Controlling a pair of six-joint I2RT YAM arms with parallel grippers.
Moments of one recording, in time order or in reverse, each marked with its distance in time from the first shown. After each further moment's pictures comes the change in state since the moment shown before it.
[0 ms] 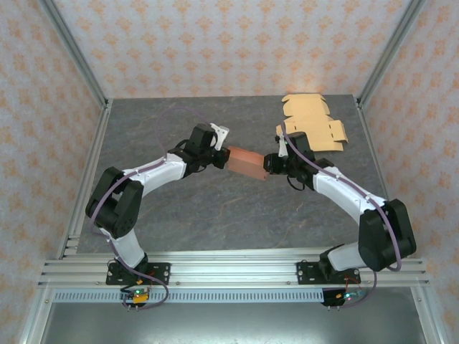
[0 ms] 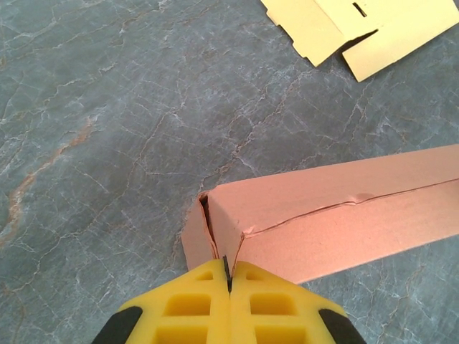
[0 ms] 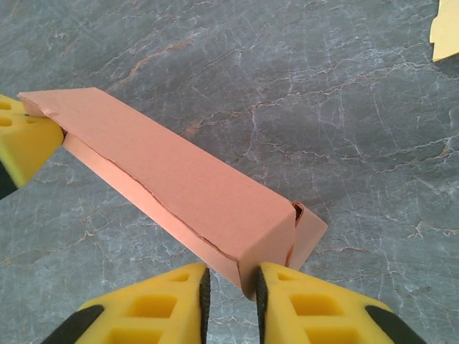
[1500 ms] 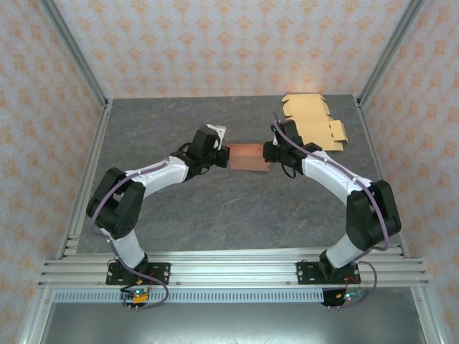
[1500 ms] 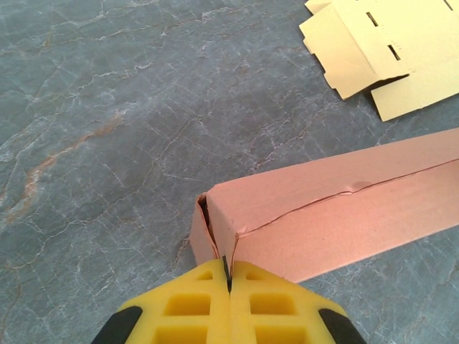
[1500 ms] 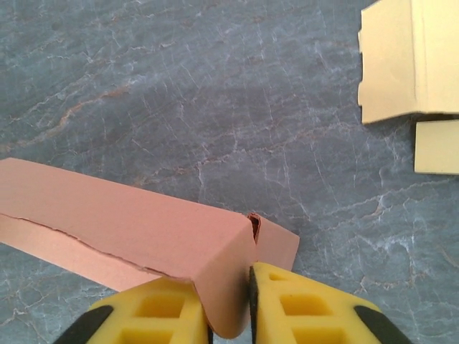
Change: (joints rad) left arm -0.027 -0.001 -0.029 0.061 -0.121 -0.166; right arm 0.029 0.177 0.227 -0.102 0.206 -0.012
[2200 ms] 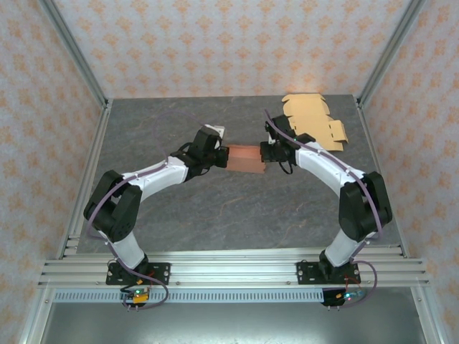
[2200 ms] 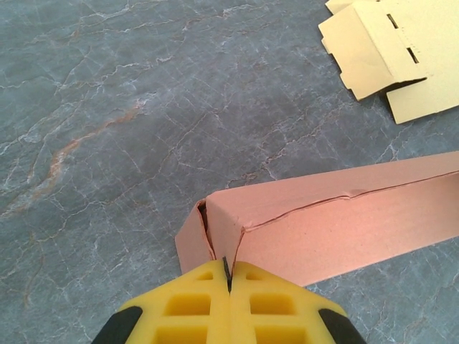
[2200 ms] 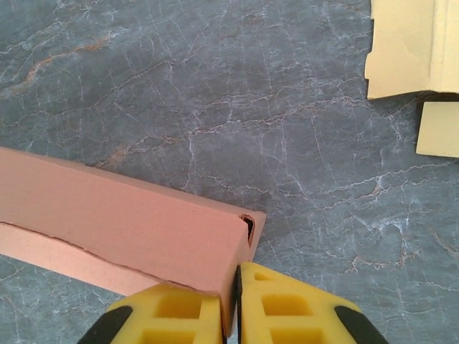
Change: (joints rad) left arm -0.018 -0.032 0.016 -0.080 -0.061 -0.045; right arm 0.019 0.089 0.132 -0.184 0.018 -0.039
